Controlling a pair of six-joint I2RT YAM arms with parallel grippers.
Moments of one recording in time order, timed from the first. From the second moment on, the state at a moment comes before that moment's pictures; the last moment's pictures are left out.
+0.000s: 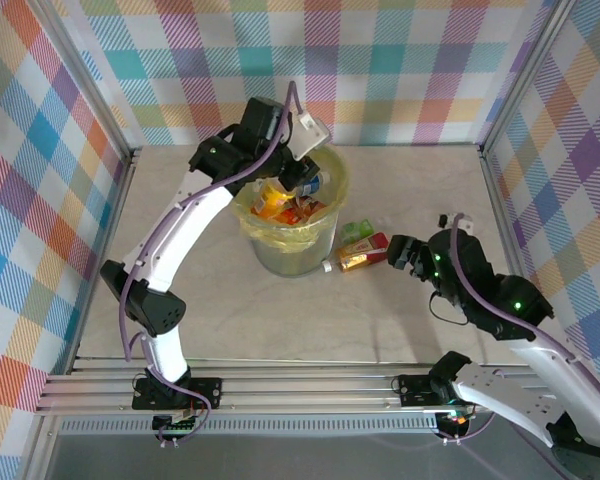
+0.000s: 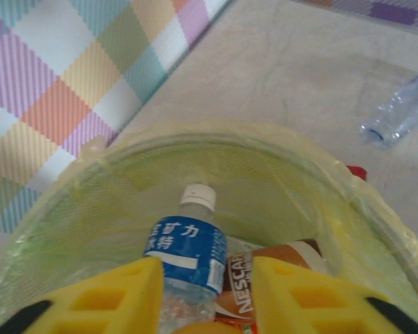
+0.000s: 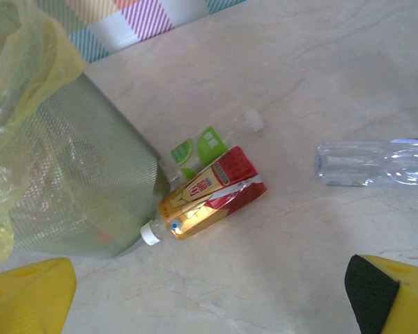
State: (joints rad) left arm -0.64 1.83 2.18 -1.00 0.09 0.37; right arm 0.72 0.76 1.11 -1.03 0.44 0.76
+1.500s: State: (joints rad) left arm -0.69 1.71 1.96 -0.87 -0.10 0.02; right arm 0.05 1.10 1.11 -1.01 0.05 0.64
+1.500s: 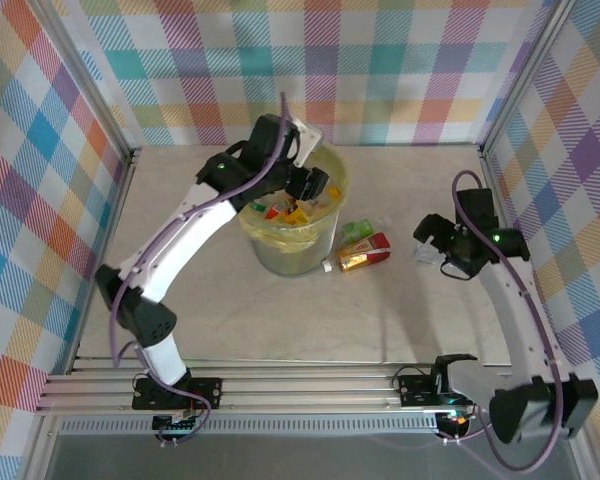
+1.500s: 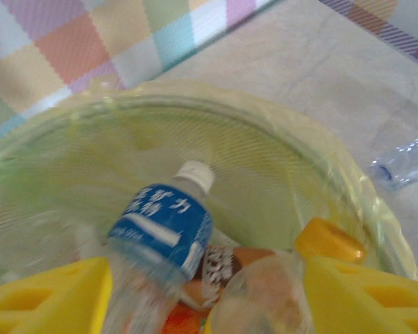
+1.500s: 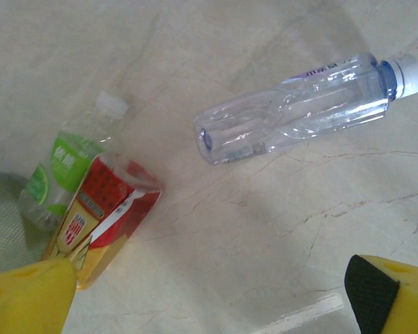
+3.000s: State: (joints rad) left arm -0.69 1.23 1.40 -0.62 -0.12 -0.14; right arm -0.16 1.72 1.18 -0.85 0.01 0.83
